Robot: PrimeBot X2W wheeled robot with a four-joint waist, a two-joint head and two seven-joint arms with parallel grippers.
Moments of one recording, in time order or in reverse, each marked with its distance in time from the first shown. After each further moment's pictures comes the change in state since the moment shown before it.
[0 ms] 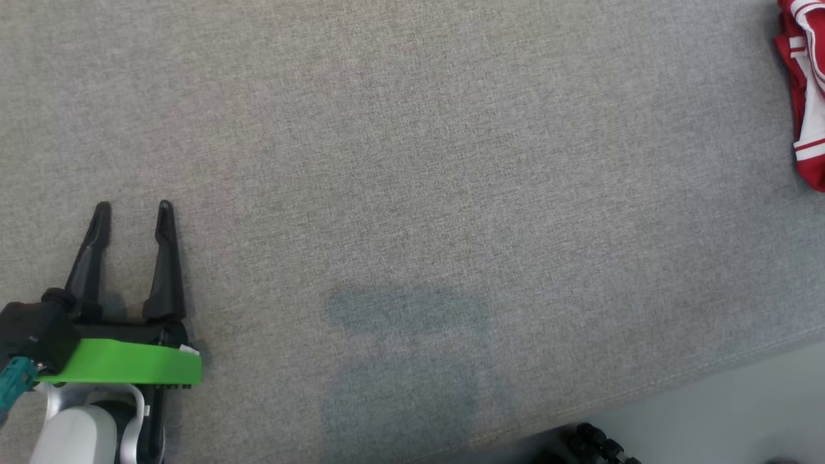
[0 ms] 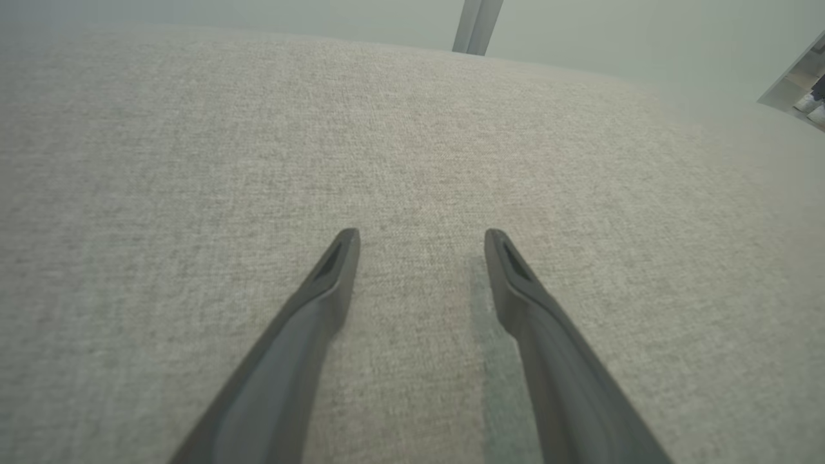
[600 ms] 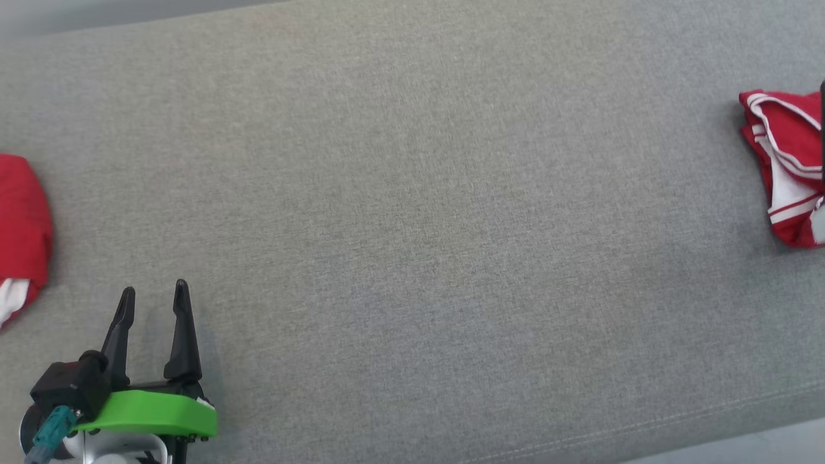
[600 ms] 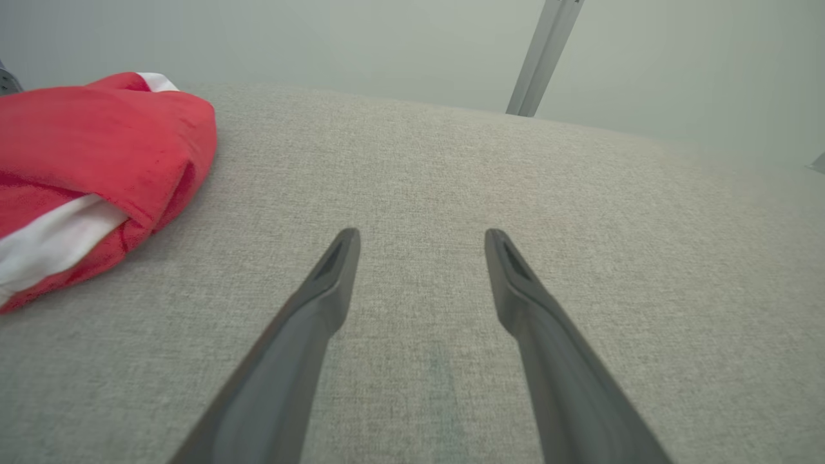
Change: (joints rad) left arm 0.076 -0.076 0.000 0.251 -0.029 -0.012 -0.130; right arm 0.522 -0.006 0.161 -0.629 0.166 0.000 -0.139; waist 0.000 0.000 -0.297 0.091
